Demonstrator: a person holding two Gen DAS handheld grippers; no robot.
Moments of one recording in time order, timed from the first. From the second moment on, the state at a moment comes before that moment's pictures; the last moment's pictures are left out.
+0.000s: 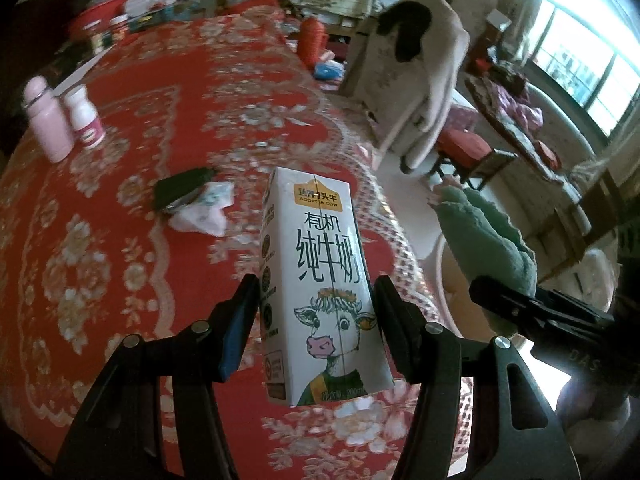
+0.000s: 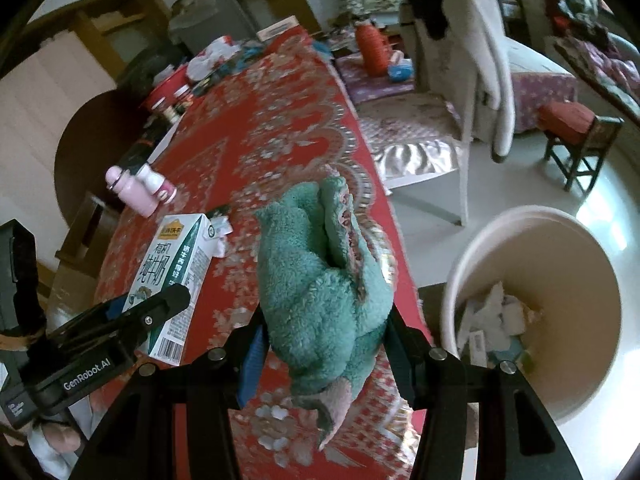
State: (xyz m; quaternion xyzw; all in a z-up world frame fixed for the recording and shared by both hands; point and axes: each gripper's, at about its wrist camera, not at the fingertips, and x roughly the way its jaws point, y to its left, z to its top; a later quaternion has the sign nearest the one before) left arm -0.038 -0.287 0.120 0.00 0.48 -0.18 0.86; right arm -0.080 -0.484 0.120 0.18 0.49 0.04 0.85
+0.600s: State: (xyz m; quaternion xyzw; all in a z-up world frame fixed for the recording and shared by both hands) left arm -0.047 -0.388 0.104 0.04 0.50 -0.27 0.82; right arm -0.118 -0.562 0.109 0.22 0.48 -0.04 0.85
